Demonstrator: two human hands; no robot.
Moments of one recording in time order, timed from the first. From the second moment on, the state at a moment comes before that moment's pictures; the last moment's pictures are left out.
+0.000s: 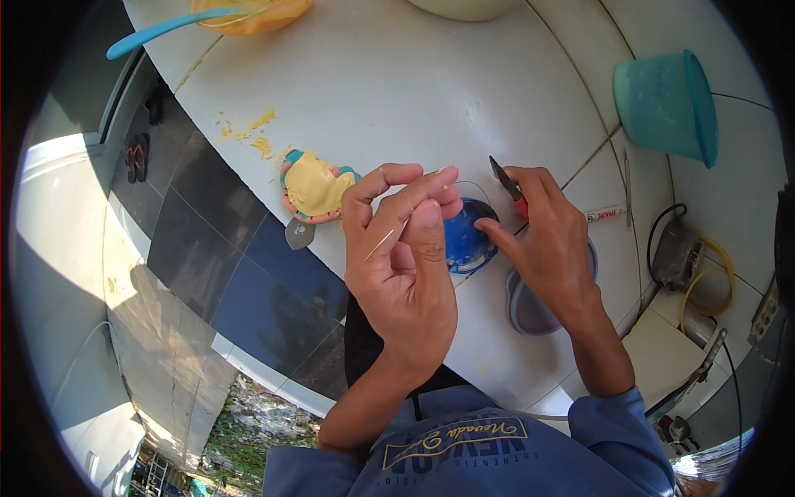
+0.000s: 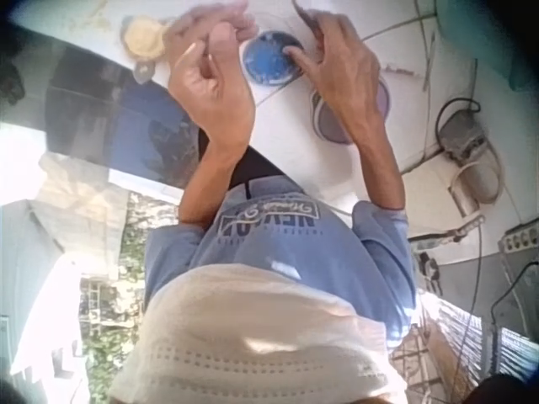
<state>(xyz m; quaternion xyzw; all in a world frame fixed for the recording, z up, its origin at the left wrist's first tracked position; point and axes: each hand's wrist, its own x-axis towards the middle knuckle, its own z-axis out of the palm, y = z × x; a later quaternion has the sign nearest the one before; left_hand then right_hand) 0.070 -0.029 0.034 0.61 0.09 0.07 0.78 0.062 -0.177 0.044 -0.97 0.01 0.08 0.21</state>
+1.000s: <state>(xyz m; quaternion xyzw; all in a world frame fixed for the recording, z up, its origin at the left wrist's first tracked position) 0.004 0.041 0.011 0.59 0.25 -0.03 0.77 0.049 -0.127 0.060 -0.84 -0.06 0.36 0.39</state>
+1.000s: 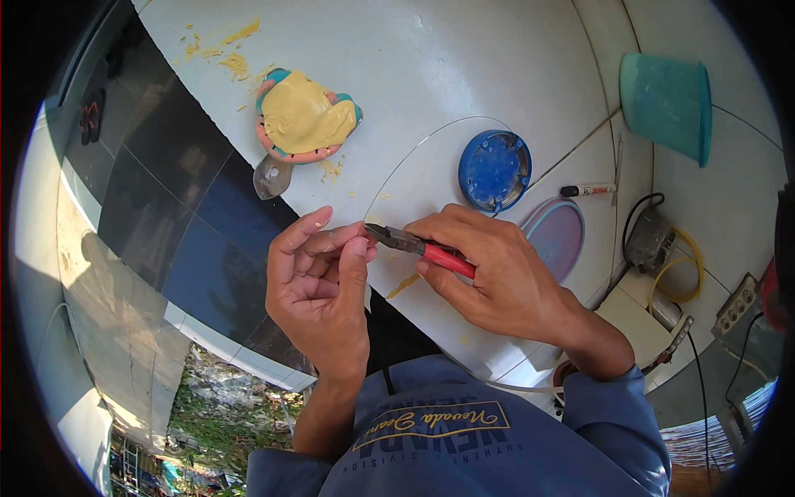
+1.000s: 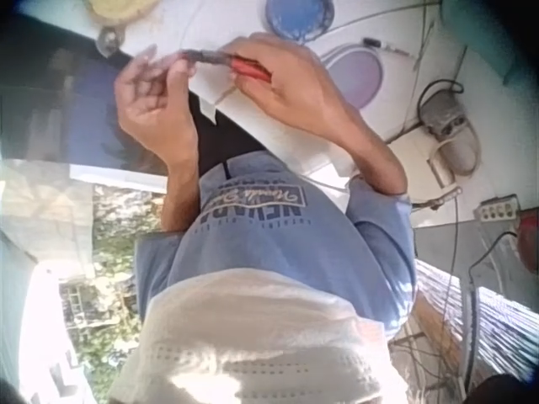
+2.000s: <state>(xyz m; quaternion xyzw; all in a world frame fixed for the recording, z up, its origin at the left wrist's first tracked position) 0.000 0.030 0.003 0.55 0.23 0.09 0.80 0.053 -0.114 0.052 -0.87 -0.12 0.32 0.36</state>
